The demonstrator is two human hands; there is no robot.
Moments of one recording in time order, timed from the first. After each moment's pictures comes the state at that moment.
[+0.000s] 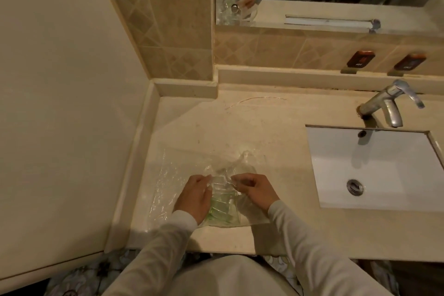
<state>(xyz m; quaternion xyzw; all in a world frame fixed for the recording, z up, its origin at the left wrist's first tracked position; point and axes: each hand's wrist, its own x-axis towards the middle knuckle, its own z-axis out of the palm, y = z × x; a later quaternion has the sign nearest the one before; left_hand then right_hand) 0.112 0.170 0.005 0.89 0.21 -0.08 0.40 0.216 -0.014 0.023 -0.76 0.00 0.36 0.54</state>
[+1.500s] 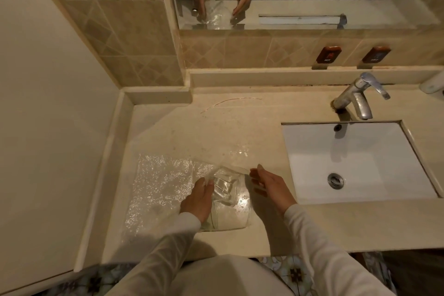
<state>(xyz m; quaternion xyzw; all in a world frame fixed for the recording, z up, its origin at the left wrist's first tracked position) 0.161 0.096 0.025 0.82 0.32 -0.23 0.42 0.248 -0.106 0.033 -0.72 0.14 0.32 0.60</state>
